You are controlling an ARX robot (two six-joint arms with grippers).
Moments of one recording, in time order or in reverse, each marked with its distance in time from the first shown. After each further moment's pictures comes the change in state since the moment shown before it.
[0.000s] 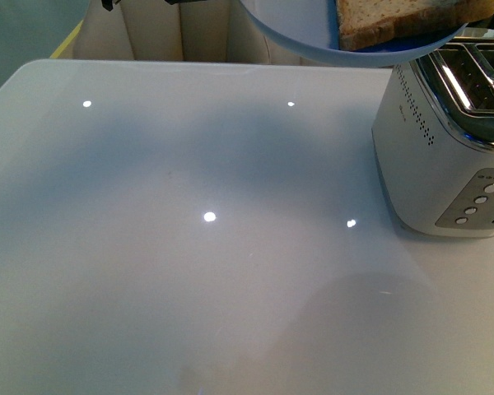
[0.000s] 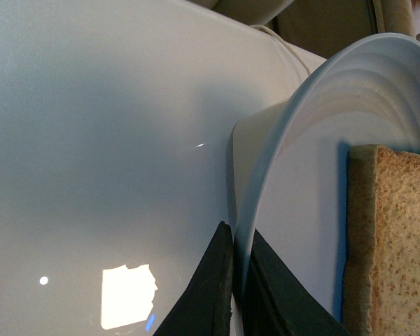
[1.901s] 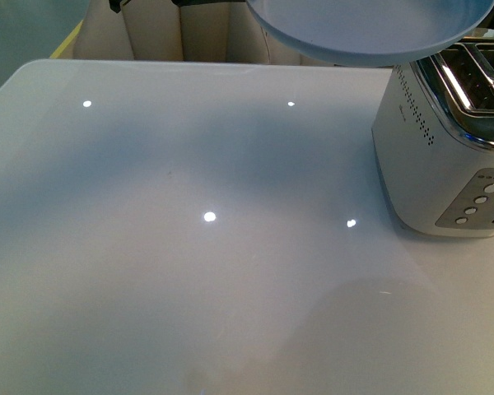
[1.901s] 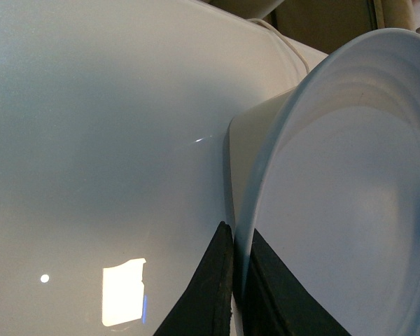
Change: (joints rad) left arm -0.016 0.000 0.000 -0.005 -0.002 0.000; right arm -0.019 0.003 0.439 -0.509 0.466 -0.716
